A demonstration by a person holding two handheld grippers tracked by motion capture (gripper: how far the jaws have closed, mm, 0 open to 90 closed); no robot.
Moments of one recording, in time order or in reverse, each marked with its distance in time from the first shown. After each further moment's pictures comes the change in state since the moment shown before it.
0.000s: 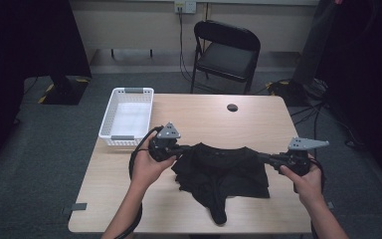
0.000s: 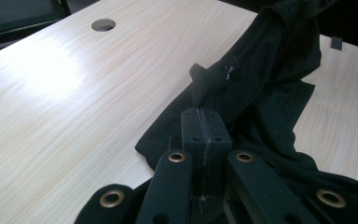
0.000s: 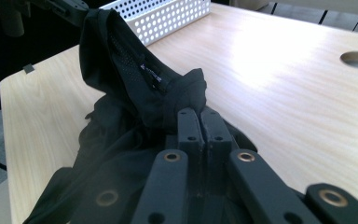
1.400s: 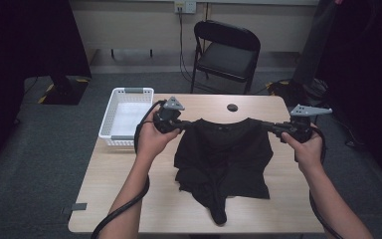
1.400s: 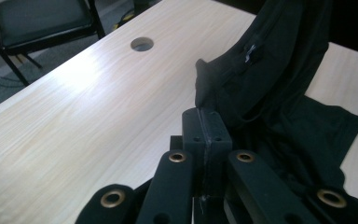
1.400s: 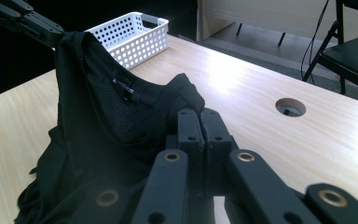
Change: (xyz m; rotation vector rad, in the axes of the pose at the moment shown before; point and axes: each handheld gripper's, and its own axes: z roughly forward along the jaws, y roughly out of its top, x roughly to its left) left arm 0.047 0.054 0.012 0.045 0.082 -0.008; right arm -0.047 0.068 0.007 -0.039 -0.108 -0.006
